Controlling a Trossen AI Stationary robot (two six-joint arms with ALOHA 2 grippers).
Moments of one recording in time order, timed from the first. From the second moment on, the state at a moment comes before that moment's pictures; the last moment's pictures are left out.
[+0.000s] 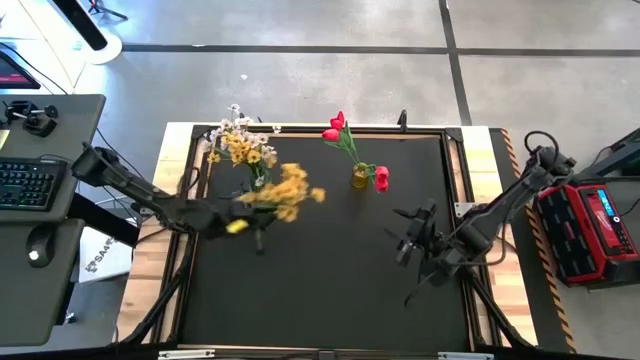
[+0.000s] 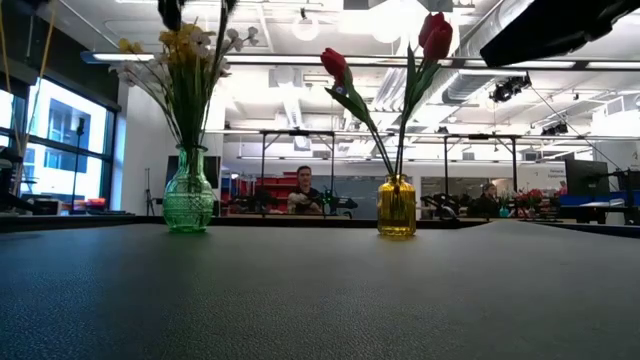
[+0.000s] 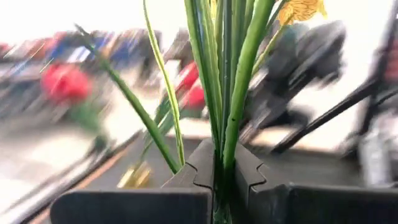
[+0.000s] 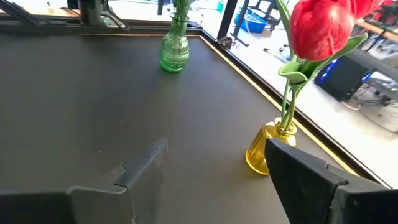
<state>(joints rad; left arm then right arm) -0.41 1.07 0.54 0.60 -0.70 0.04 0.71 1.18 0.77 -0.56 1.13 0.70</state>
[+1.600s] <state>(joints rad) -0.17 0.89 0.08 1.19 -0.71 0.70 0.65 1.22 0.77 -0.47 1.08 0.65</state>
